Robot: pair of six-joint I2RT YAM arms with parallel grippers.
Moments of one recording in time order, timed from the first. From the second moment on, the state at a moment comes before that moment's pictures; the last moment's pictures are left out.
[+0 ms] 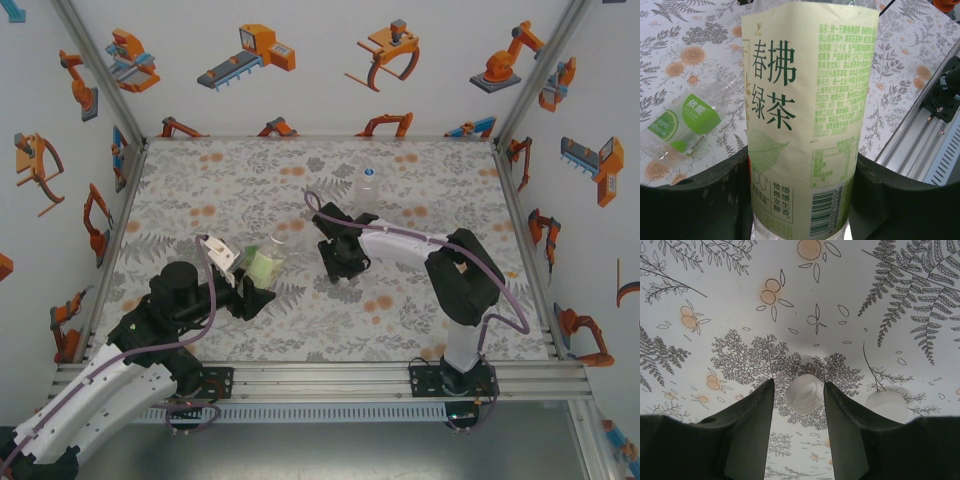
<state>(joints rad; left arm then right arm) -0.76 0.47 0.55 -0.38 0.19 -0.13 0.79 1.86 1.24 -0.66 0.02 0.40</state>
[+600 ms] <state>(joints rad) -0.76 0.47 0.55 -0.38 0.19 -0.13 0.74 1.83 1.14 -0.52 -0.09 0.46</state>
